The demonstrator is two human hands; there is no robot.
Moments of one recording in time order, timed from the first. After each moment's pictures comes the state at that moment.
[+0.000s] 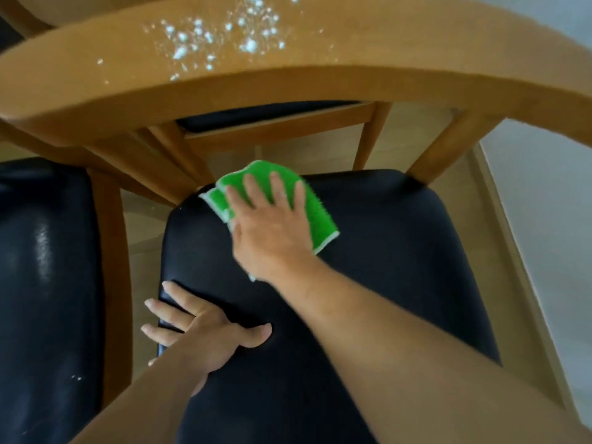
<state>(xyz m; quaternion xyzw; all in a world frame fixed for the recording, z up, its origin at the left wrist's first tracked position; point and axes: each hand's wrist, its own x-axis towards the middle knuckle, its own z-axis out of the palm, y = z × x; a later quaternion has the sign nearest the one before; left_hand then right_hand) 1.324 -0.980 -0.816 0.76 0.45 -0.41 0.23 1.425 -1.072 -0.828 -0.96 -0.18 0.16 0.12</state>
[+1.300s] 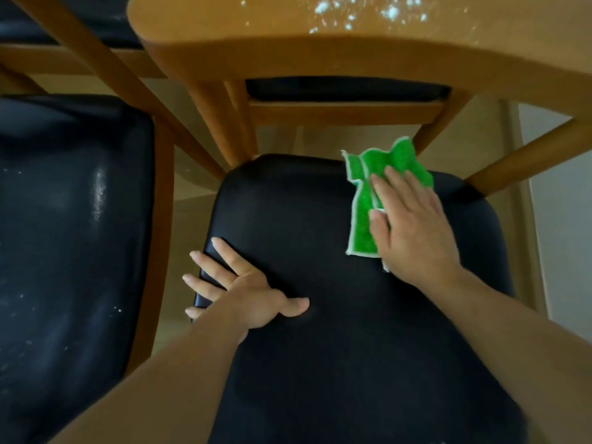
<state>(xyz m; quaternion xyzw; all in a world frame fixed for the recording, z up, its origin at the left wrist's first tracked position) 1.320 -0.972 -0.819 0.75 0.41 -0.43 0.30 1.420 -1.185 -0.828 -0.97 -0.19 0.10 0.09</state>
